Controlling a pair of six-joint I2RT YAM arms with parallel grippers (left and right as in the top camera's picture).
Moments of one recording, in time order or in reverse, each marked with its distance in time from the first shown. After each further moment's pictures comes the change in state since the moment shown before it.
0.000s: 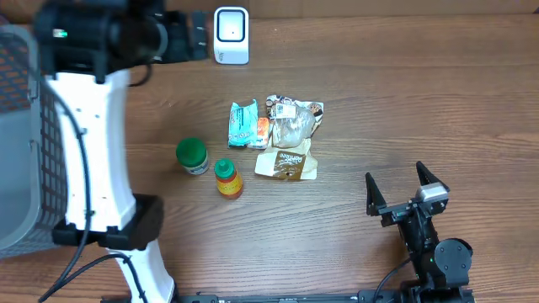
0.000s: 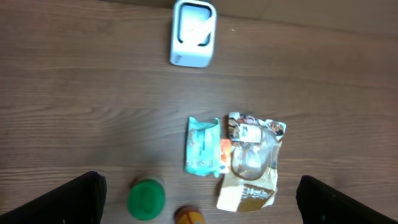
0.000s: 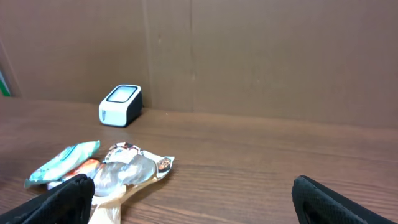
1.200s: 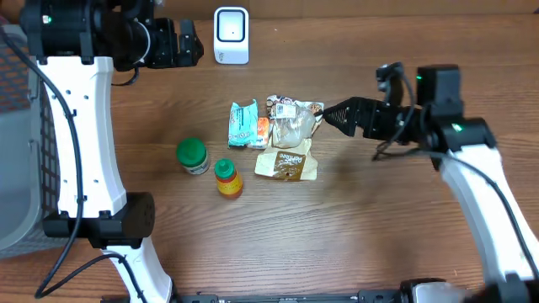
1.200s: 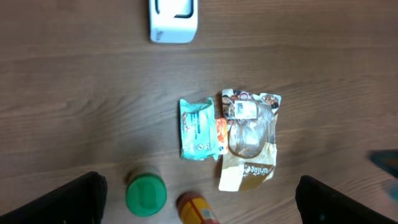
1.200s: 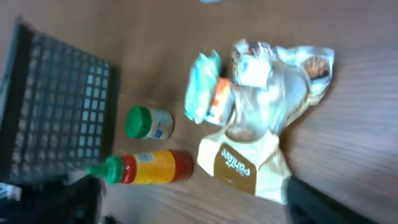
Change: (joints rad) left arm 0.076 0.002 -0.152 0.039 0.175 0.173; right arm -0.001 1.447 1.159 -0.668 -0.596 0.269
